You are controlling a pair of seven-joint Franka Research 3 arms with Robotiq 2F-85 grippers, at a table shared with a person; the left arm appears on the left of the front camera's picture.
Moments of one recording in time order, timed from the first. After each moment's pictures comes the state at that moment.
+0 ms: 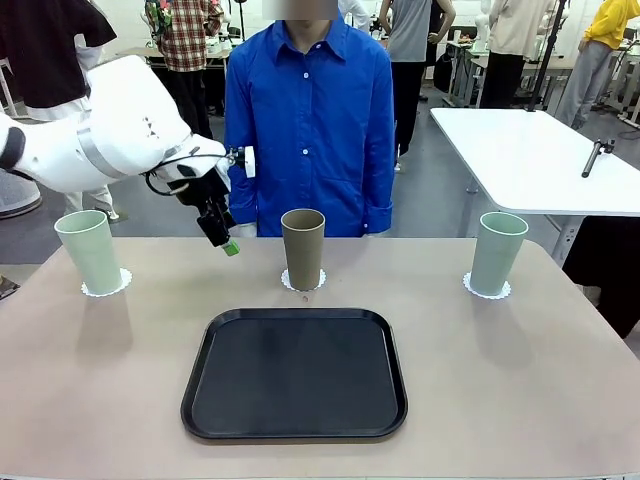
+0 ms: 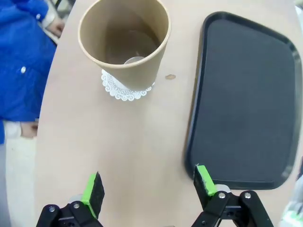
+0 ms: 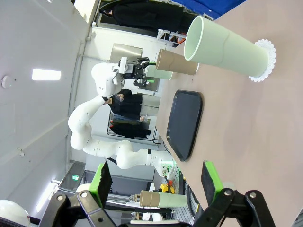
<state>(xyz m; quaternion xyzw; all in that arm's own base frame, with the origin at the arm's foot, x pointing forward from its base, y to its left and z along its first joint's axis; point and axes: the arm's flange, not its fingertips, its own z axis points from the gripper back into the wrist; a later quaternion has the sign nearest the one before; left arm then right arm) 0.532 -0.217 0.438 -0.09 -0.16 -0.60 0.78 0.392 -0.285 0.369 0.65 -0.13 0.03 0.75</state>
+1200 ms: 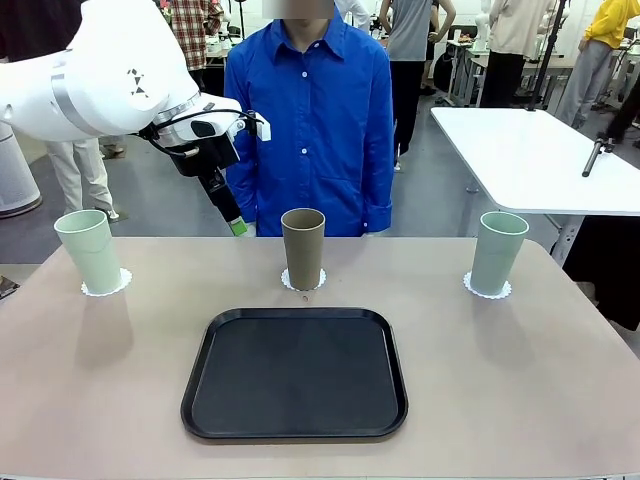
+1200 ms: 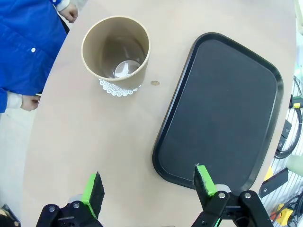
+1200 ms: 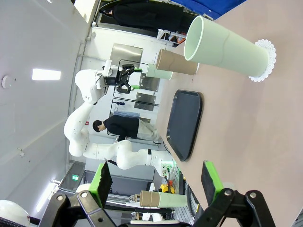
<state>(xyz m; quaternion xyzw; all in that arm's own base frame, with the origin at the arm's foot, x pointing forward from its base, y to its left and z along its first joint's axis) 0.490 -0.245 0.498 -0.07 -0.14 -0.53 0.83 0.392 -0.285 0.369 0.65 -0.13 0.03 0.75</state>
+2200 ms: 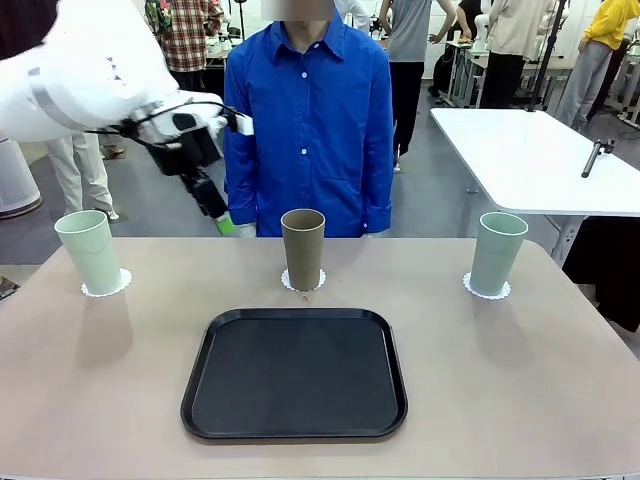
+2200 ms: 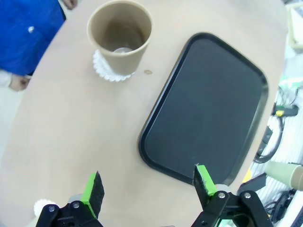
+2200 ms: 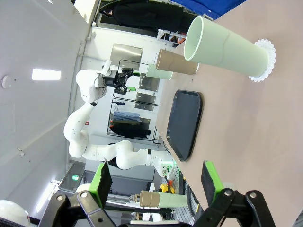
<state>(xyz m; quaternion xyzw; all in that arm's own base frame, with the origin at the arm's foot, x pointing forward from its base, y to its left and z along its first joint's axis) 0.484 -0.204 0.509 -0.12 -0.12 -0.47 0.86 0.391 -0.285 0.369 0.65 -0.13 0.03 0.75</state>
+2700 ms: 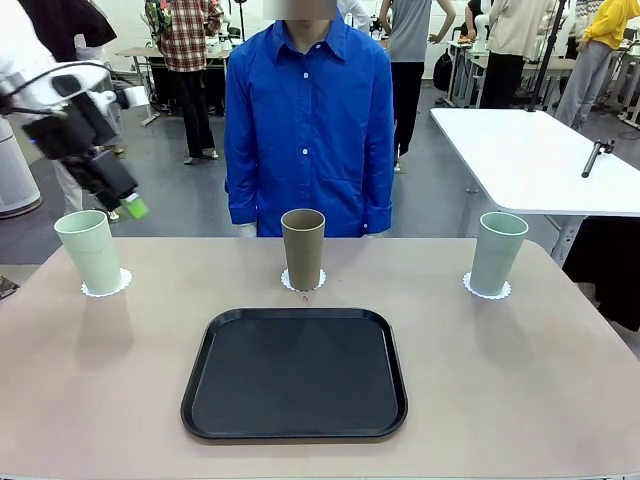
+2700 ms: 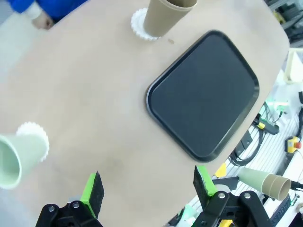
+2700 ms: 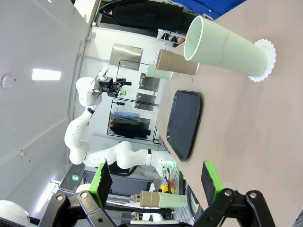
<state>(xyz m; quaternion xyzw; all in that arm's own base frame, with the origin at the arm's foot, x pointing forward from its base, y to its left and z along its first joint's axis) 0.437 -0.080 0.540 -0.15 -0.10 -0.33 0.93 0.391 -0.285 0.369 0.65 -0.13 0.02 0.75</state>
